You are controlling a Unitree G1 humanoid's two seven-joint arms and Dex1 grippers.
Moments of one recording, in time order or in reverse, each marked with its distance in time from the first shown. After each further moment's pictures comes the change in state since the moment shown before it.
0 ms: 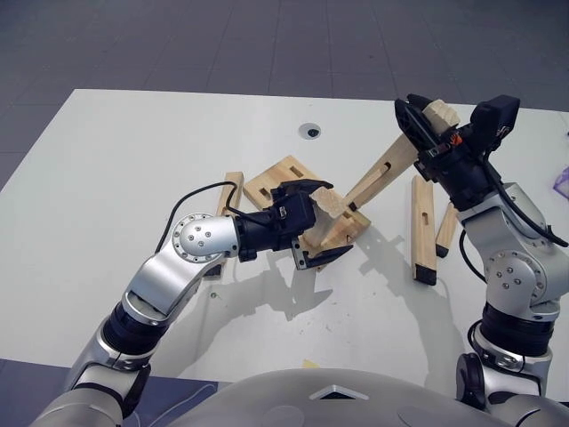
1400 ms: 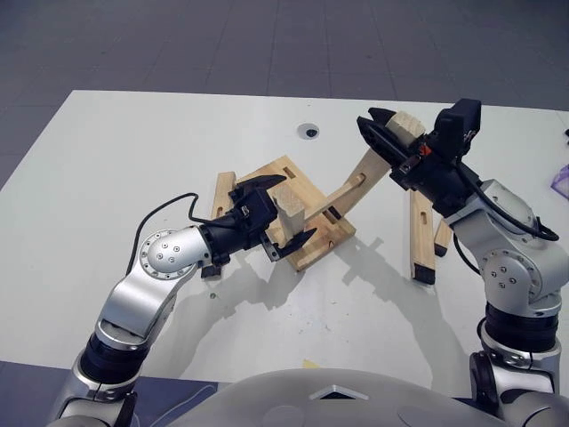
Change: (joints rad) left arm 0.193 0.031 0.164 -0.090 0.059 0.025 0.095; right arm -0.017 -0.077 0.137 -0.034 0.015 0.008 0.056
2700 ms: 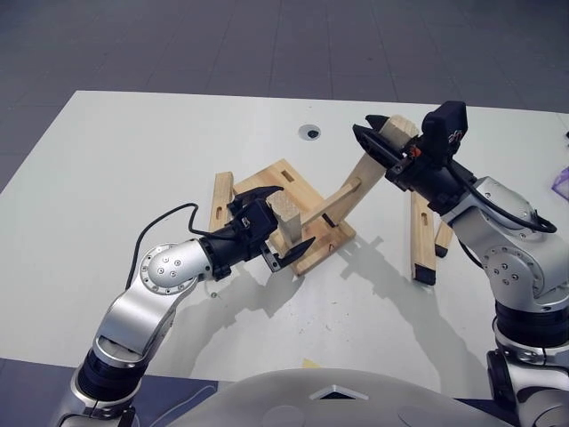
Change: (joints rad) left arm 0.059 -0.006 -0.021 -0.062 0.010 0.052 0.044; right arm -0.022 -0.119 0.102 0.032 -0.021 -0.028 -0.078
